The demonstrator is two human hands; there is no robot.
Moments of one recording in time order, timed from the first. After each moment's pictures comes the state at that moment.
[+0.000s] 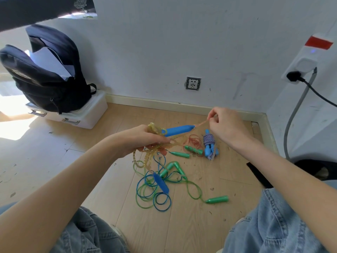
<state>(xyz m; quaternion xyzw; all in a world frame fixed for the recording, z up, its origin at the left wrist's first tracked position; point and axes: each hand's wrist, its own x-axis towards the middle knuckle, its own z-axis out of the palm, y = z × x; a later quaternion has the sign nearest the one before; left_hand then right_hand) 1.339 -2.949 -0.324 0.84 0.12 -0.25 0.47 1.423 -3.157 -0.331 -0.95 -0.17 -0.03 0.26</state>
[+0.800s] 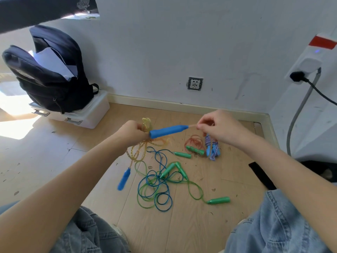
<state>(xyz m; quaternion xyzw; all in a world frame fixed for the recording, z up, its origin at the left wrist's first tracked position) 1.347 -2.932 -0.341 0.89 0.25 -0.10 0.38 1.420 -3.156 -0.319 -0.92 -0.25 0.13 0.27</state>
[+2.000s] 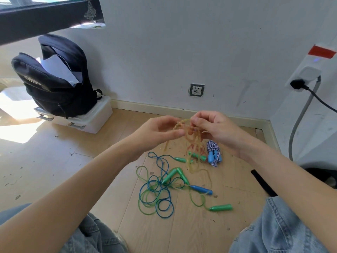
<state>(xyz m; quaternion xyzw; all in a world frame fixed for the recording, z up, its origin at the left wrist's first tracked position) 1.334 -2.966 -0.309 0.81 0.02 -0.07 0.58 1.405 -3.140 -0.310 -0.73 -0.23 0.23 0.60</state>
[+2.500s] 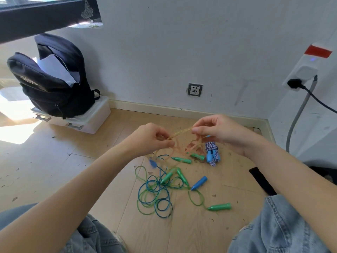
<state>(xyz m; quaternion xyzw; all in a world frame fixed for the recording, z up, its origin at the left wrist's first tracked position) 1.340 -2.958 -0.318 0.95 0.02 -0.07 0.32 1.412 -3.153 -0.309 -0.78 -0.19 0.28 0.53</state>
